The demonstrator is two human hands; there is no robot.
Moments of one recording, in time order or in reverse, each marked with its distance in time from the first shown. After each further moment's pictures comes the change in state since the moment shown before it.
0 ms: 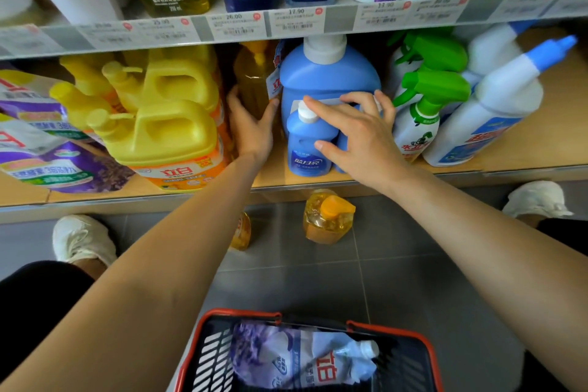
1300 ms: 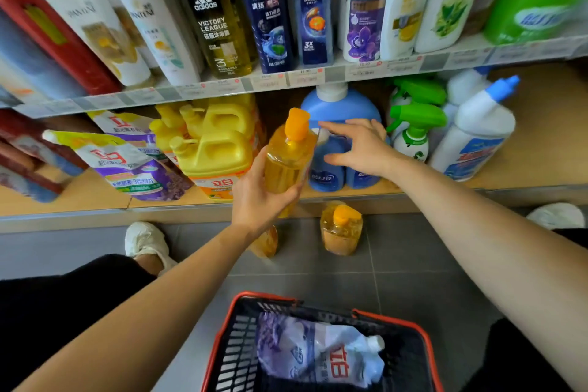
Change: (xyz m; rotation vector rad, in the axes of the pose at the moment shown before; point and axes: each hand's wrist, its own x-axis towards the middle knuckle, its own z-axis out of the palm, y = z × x) left_hand -0.129 0.097 -0.118 0.339 -0.257 0.267; right_hand 0.022 -0.008 -0.041 0.256 -0.338 0.232
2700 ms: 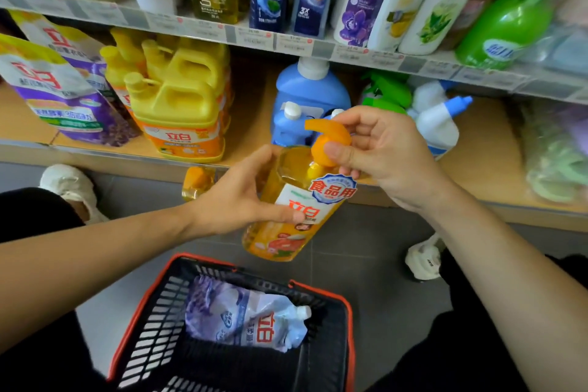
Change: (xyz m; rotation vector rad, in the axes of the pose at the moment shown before) left_hand -0.047 0.064 -0.012 -0.733 -0.559 -0.090; right_hand -0.126 -0.063 -0.076 0.758 -0.048 -0.120
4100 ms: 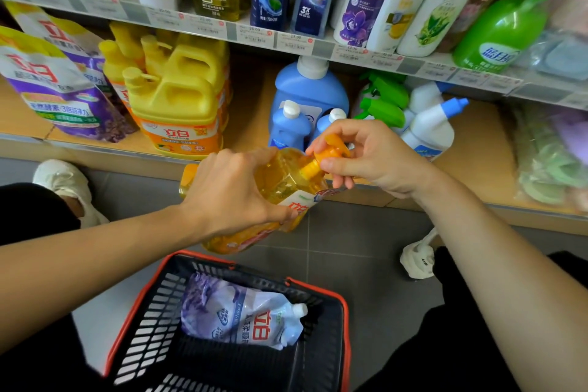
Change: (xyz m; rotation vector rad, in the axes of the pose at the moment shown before) left_hand -0.011 0.030 0.009 1.140 0.397 0.022; right_hand 0.016 0.024 -0.014 -0.161 -0.269 0.030
